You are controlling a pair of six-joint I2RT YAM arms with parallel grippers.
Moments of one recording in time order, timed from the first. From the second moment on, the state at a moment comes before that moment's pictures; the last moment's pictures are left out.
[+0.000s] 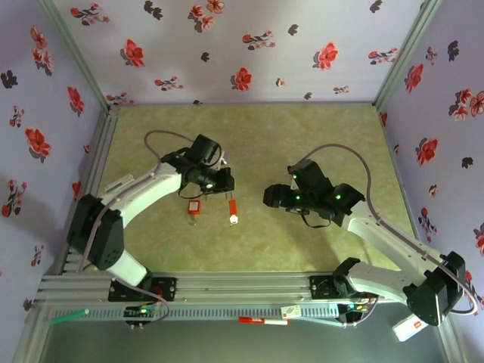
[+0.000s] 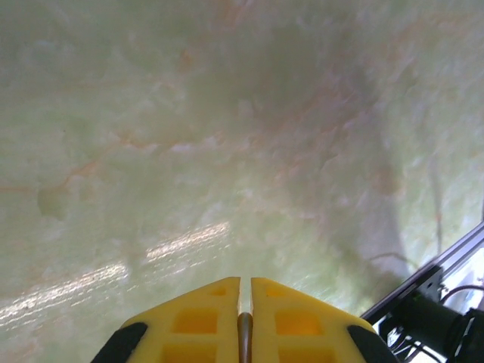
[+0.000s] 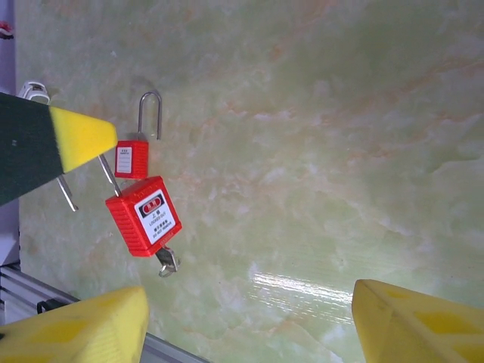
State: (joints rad) left arm -0.65 1.59 1.21 -0.68 0.39 -0.62; right arm 0.70 1.07 0.90 -0.71 -0.17 0.82
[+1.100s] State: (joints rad) left arm -0.82 2.14 1.74 -1.28 0.00 -0.46; right arm 0.61 0.95 0.79 -0.75 -0.22 0.81
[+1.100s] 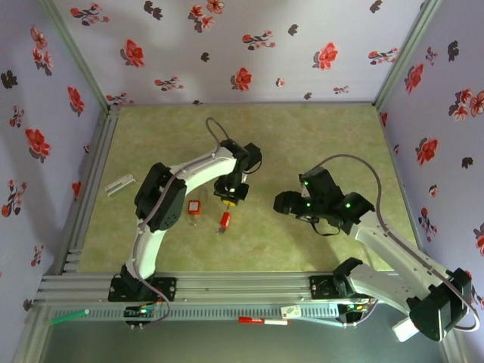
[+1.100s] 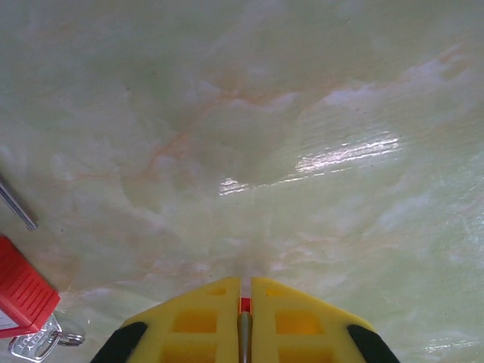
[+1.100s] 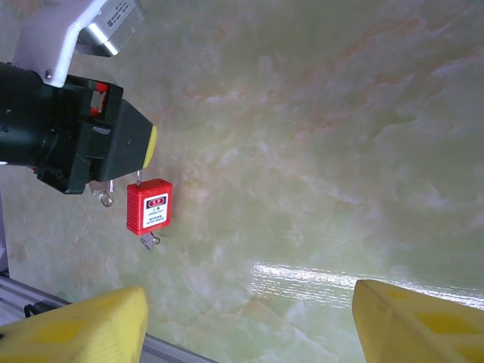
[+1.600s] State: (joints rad) left arm -0.92 2.26 1.89 -1.35 -0.05 -0.53; right arm 0.56 0.86 0.75 -0.83 -0.27 0.75
